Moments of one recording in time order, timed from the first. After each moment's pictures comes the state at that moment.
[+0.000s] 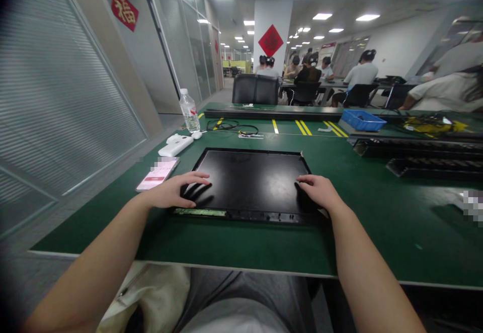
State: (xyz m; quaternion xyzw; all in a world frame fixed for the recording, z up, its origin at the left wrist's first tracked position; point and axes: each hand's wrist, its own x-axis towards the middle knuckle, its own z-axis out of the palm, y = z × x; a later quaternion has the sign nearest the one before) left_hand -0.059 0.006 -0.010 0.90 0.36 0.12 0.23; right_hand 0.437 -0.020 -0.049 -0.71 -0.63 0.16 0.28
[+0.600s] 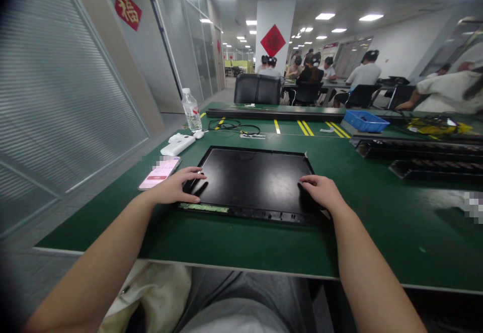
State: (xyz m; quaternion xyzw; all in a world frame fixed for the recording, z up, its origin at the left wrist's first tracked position) left_hand -0.064 0.014 -0.023 0.86 0.46 0.14 0.19; right_hand 0.440 -0.020 -0.049 -0.71 -0.62 0.13 0.29
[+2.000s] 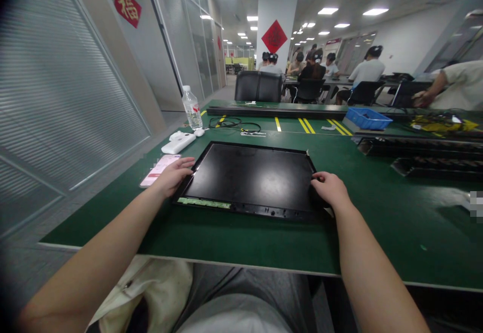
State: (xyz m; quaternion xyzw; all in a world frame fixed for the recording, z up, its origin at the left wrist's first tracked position) left_hand -0.029 0.018 -0.020 0.39 0.58 0.51 0.50; right_hand 0.457 -0.010 -0.061 -0.81 -0.53 0.10 0.24
